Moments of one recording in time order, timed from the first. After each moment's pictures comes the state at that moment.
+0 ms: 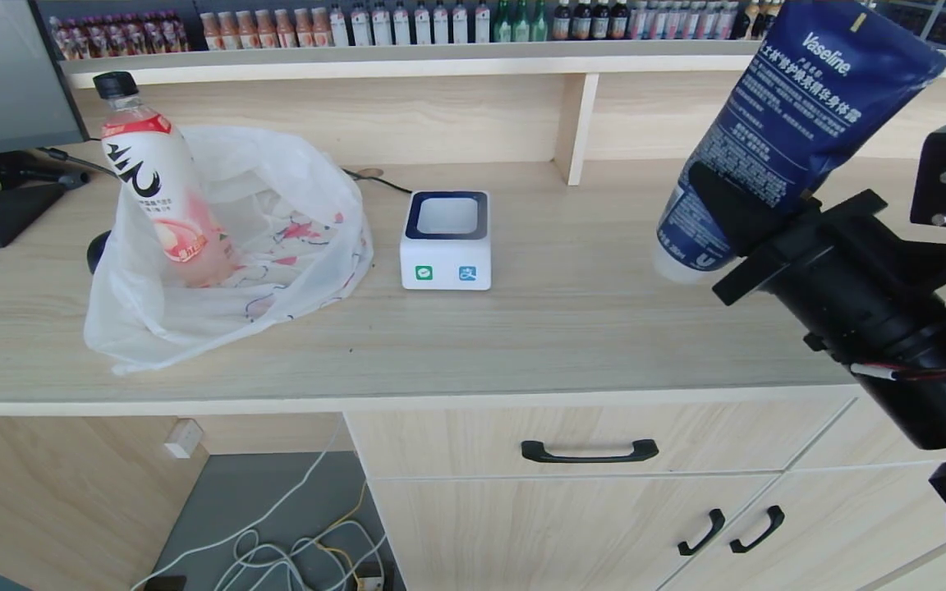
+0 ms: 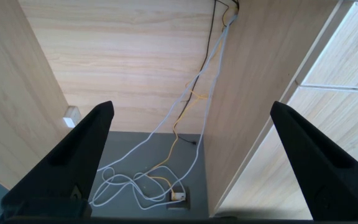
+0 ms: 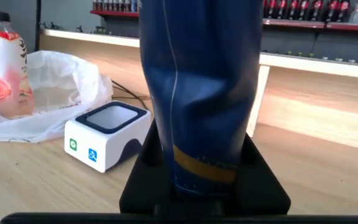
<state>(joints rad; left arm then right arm) 0.00 0.00 0.00 0.00 0.00 0.01 0.49 1.62 -0.60 -1.57 0.06 -0.20</state>
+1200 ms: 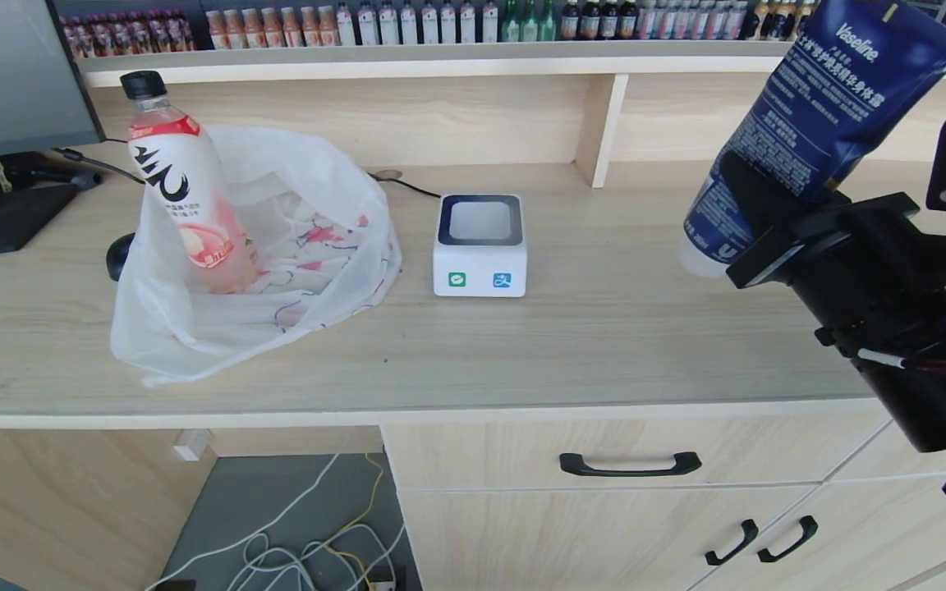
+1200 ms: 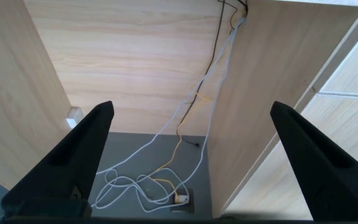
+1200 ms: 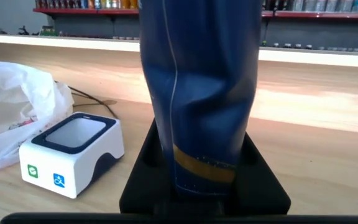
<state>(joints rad) 0.00 0.00 0.00 0.00 0.00 0.00 0.51 1.60 -0.59 -1.57 -0.14 -0.21</state>
